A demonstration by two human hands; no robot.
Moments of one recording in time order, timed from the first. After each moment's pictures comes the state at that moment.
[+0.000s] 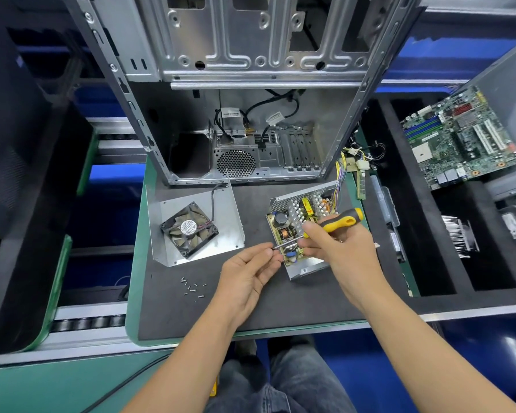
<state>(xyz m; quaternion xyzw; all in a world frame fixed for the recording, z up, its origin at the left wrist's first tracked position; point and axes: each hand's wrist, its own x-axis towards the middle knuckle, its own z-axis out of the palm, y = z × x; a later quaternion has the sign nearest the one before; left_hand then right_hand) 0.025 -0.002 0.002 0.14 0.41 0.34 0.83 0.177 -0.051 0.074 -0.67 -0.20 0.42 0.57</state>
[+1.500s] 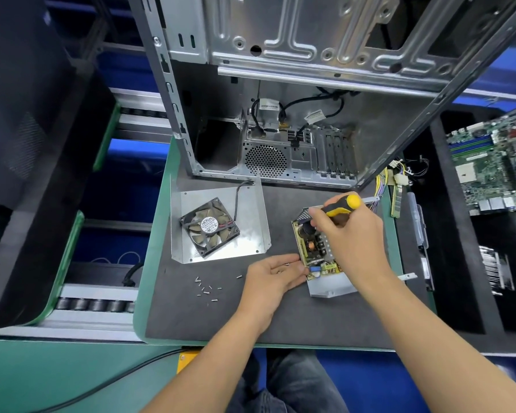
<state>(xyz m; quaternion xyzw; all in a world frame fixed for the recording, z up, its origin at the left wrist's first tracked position) 0.035 0.004 -0.015 0.19 0.46 0.29 0.82 0.178 0.019 0.061 -0.80 -0.43 0.21 0.36</state>
